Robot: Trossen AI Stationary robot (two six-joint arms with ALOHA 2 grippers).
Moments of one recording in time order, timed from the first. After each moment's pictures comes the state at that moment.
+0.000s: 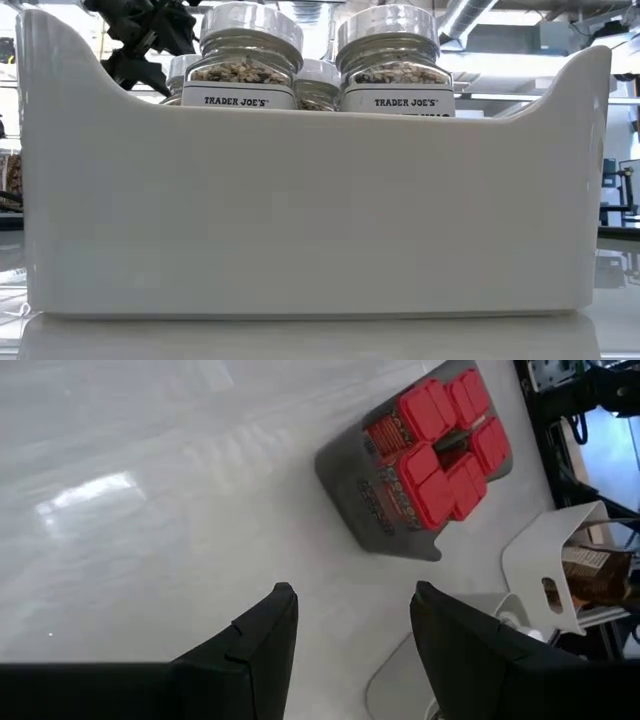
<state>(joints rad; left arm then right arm) -0.01 0.96 0.90 -0.70 -0.16 -1.14 1.31 1.98 1.39 -1.36 0.92 2.04</state>
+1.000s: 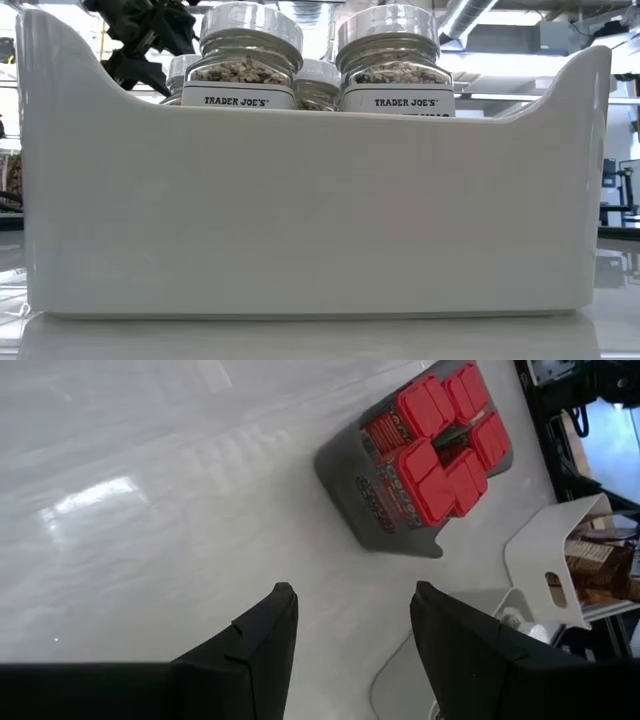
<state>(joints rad) -0.01 0.96 0.90 -0.70 -0.16 -1.13 1.31 1.82 1.39 -1.23 0.84 1.88</state>
